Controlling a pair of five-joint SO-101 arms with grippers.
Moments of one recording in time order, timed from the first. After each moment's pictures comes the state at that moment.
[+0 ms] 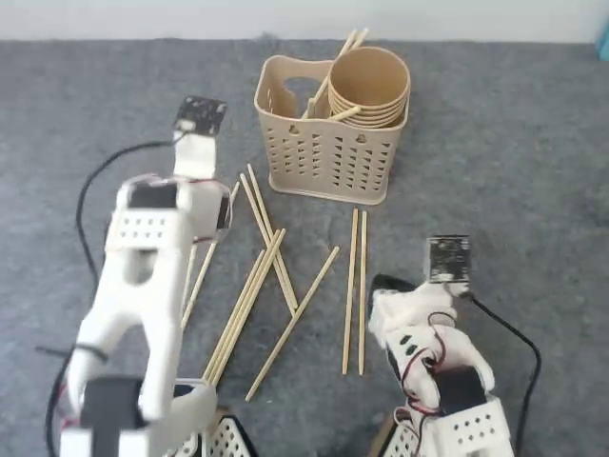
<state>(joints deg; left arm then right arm) -5.5 -16.3 35.1 59.2 -5.1 -20.9 -102.7 95.5 57.1 -17.1</state>
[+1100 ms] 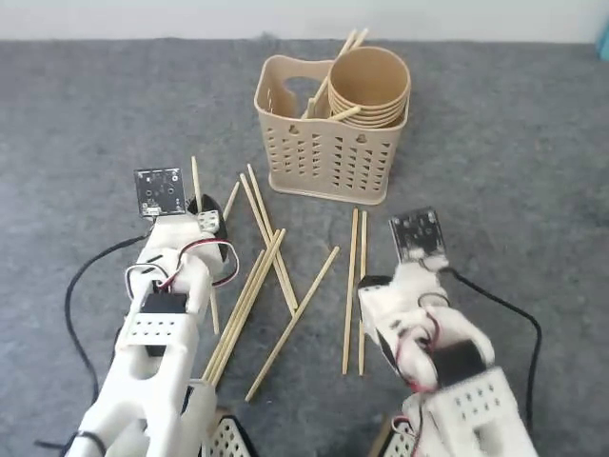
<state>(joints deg) -6.0 -40.5 79.5 5.8 11.4 -25.5 -74.4 76.0 57.3 -9.7</state>
